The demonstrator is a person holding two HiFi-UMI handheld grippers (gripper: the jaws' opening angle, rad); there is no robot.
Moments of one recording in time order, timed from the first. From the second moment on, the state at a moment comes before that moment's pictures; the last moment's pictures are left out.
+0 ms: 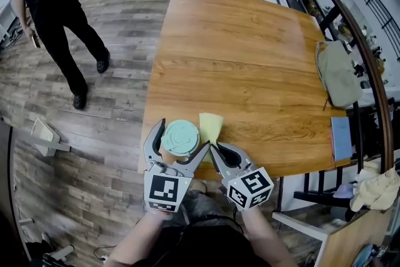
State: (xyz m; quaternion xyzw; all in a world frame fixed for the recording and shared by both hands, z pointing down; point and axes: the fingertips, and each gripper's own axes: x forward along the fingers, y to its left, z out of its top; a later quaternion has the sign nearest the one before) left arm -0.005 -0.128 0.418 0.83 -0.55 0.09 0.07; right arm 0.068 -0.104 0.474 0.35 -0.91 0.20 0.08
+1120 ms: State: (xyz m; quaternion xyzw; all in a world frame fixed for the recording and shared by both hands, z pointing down) left arm -0.051 -0.122 0.415 0.95 -0.30 -0.04 0.12; right arm 0.024 -0.102 0.439 0.31 -0.93 0.20 0.04
